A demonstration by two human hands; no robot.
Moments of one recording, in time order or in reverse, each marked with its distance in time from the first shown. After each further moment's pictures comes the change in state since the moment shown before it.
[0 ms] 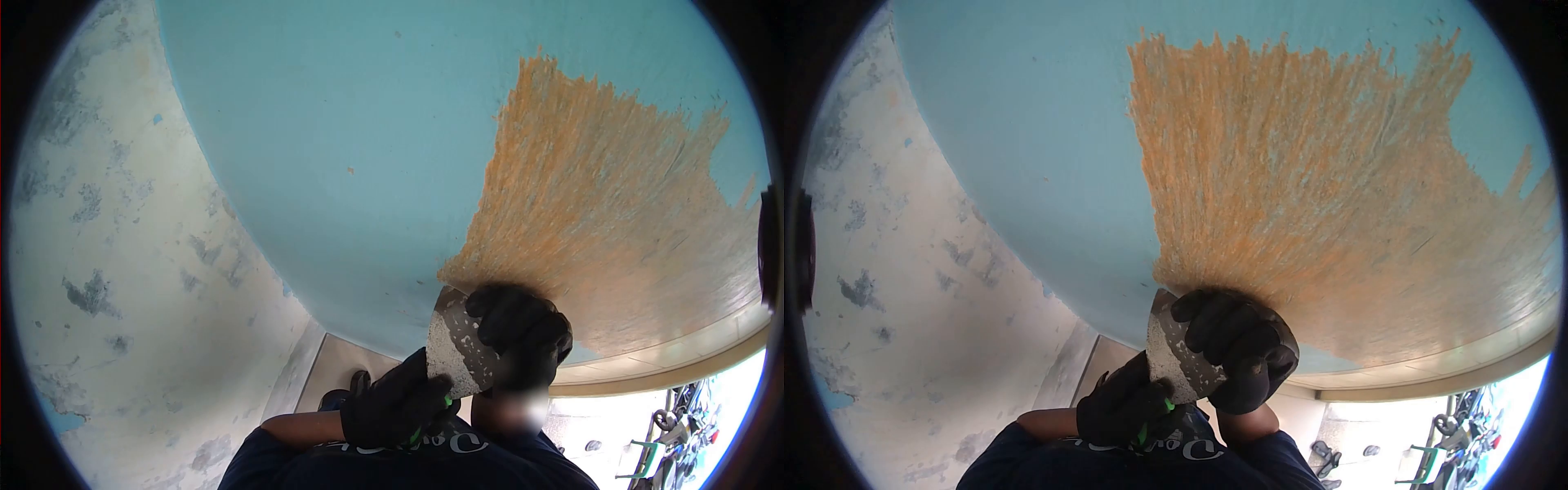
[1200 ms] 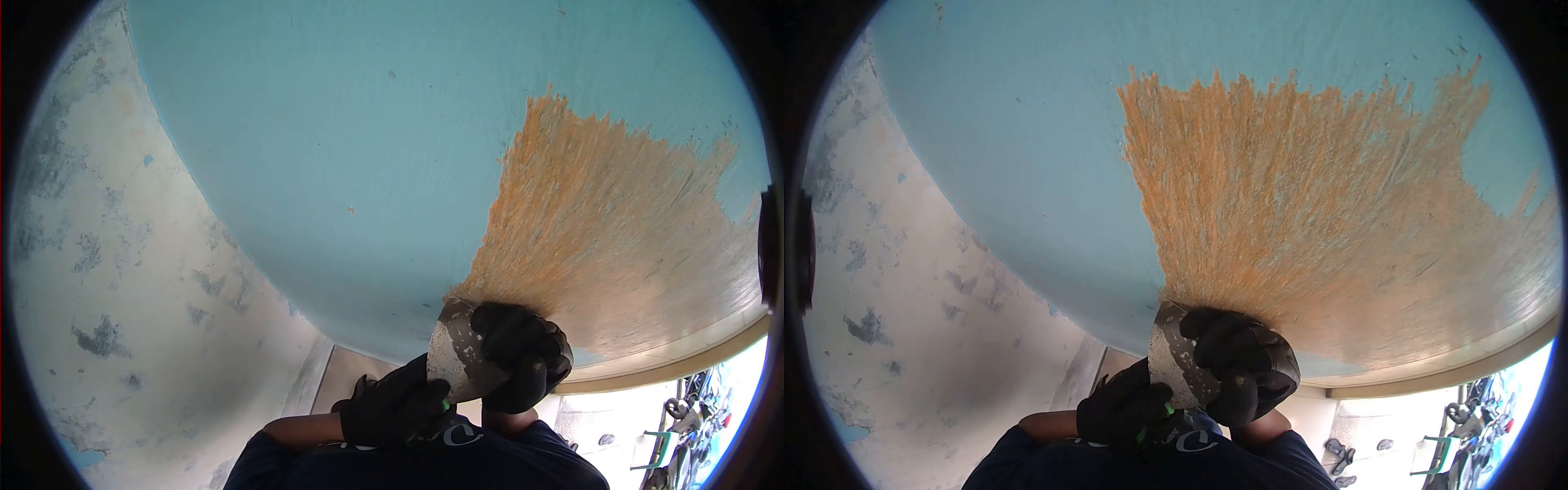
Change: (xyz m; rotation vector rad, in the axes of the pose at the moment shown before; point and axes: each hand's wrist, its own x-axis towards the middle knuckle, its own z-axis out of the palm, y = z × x) left_hand 0.011 0.019 -0.024 0.122 -0.036 -0.192; right_hand 0.001 0.006 0.008 -0.228 0.041 -0.083
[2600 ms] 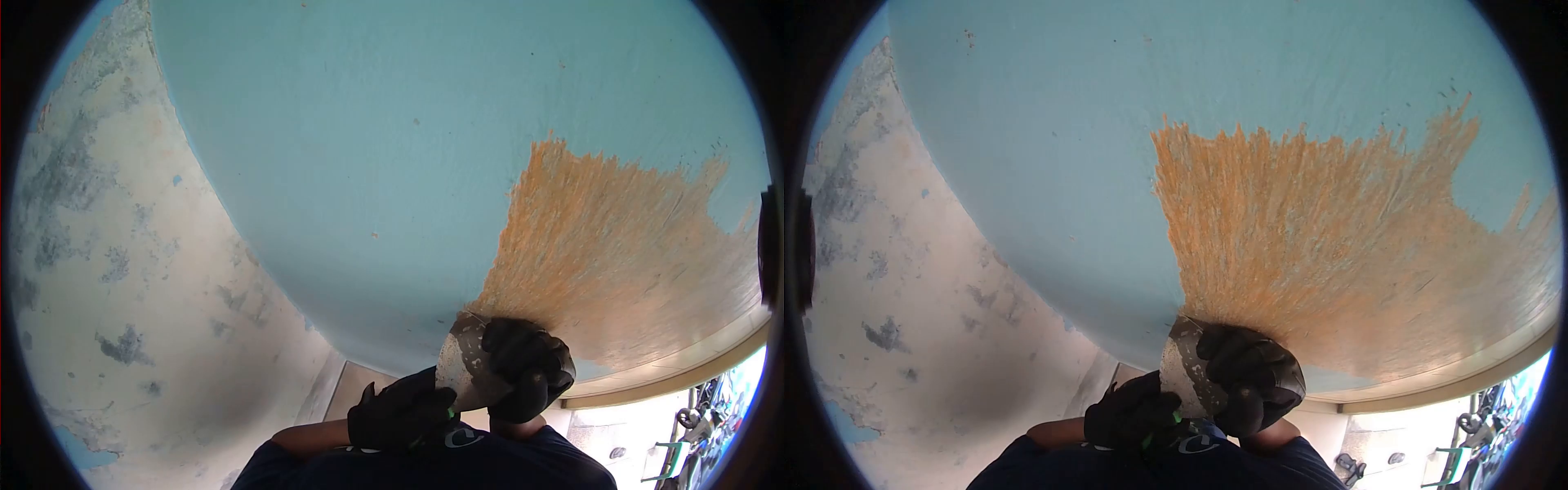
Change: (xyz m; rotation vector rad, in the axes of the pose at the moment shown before) left_hand 0.001 -0.025 -0.019 0.015 -0.010 -0.069; right_hand 0.003 -0.001 0.005 -0.018 -0.027 -0.009
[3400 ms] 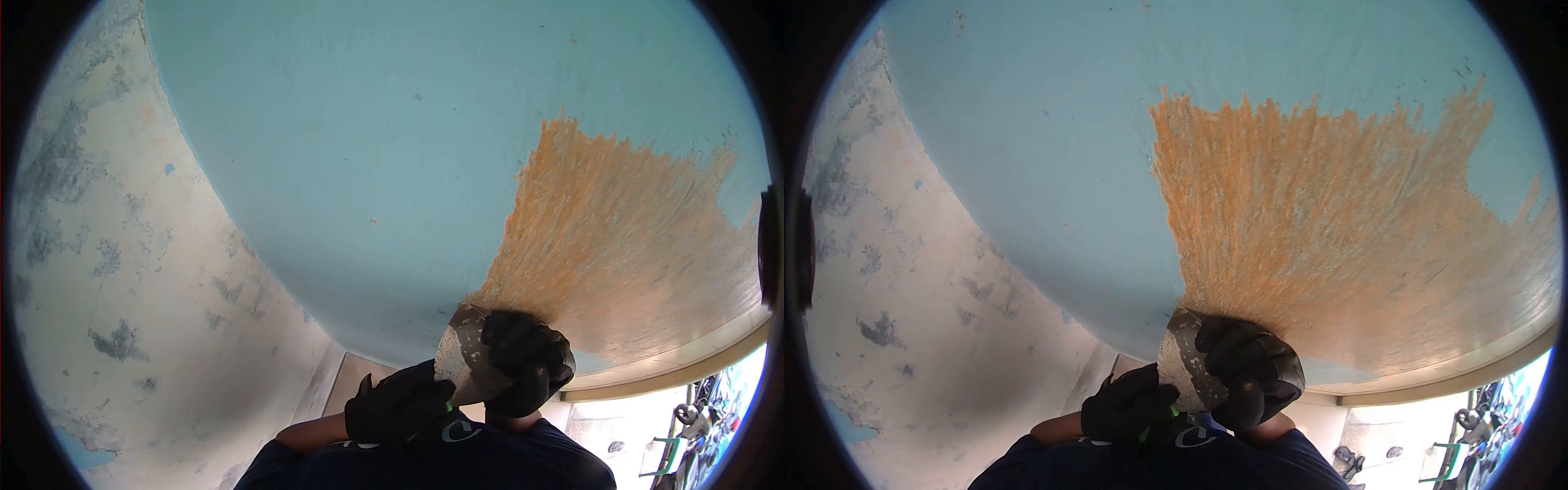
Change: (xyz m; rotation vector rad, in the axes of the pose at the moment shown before) left_hand -0.006 -0.038 -0.005 0.415 0.143 0.165; right_hand -0.009 0.006 -0.004 0.072 0.017 0.018
